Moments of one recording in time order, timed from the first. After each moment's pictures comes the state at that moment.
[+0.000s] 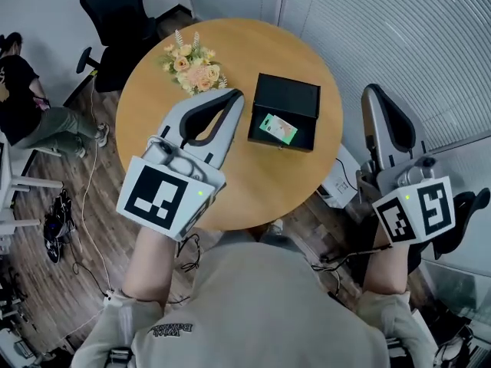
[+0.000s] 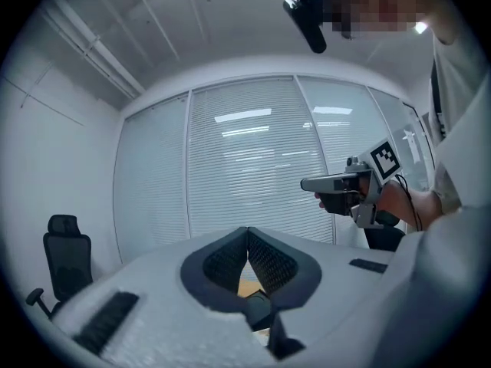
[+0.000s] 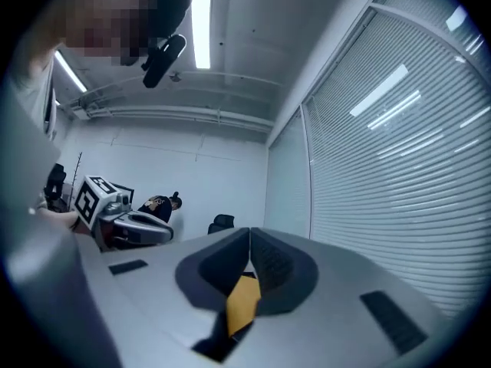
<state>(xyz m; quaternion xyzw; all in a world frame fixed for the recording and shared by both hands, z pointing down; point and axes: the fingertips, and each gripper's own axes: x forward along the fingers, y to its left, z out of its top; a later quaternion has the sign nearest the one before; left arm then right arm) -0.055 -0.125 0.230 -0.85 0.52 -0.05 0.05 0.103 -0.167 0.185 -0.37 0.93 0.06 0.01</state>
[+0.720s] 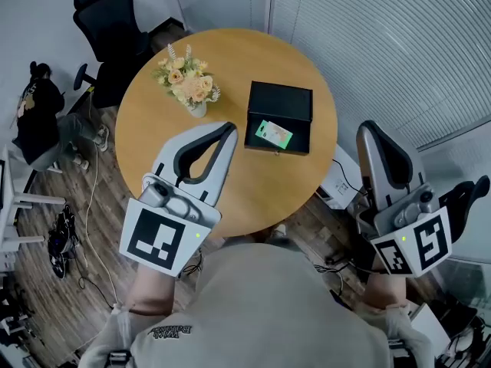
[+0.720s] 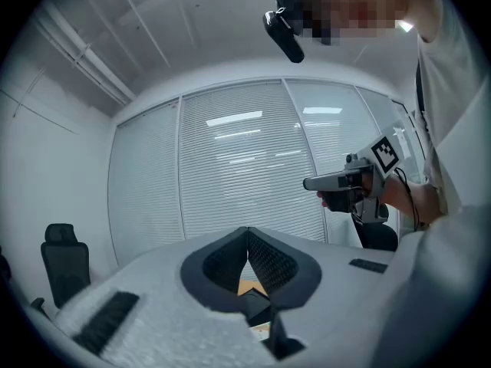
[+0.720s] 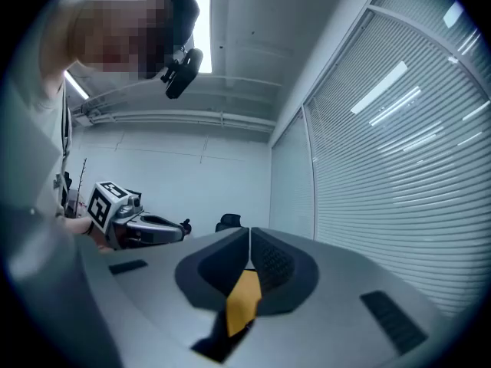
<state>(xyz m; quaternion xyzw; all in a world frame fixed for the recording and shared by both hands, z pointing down) -0.037 -0.086 0.224 -0.86 0.51 -0.06 0.06 0.122 -0.114 0.183 -0.36 0.93 0.05 0.01</state>
